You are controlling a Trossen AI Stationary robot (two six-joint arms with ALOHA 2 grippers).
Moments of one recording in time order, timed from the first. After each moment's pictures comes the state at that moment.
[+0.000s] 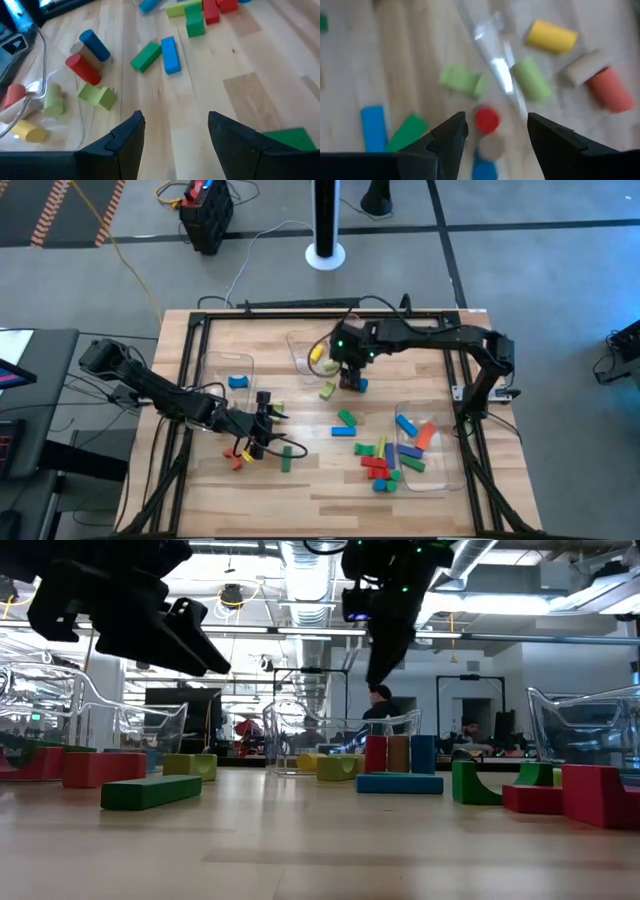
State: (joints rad) left arm -0.39 1.24 0.57 0.10 -0.43 0.09; right arm -0.22 1.75 1.48 -0.87 0.00 -0.05
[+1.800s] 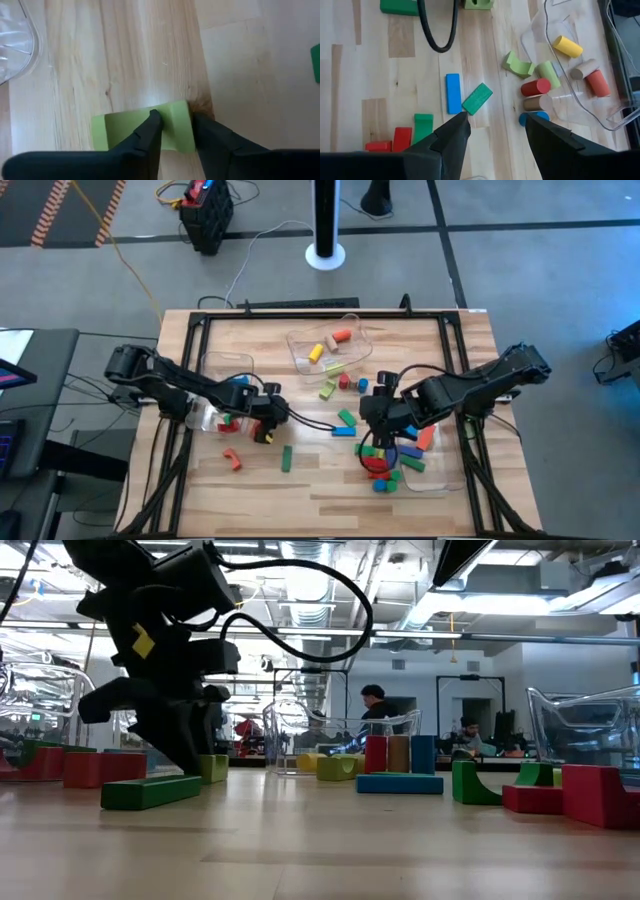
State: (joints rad) left arm -0.12 1.53 0.71 -0.26 -0.15 0.10; right arm 0.37 1.53 1.48 -1.09 0.43 0.33
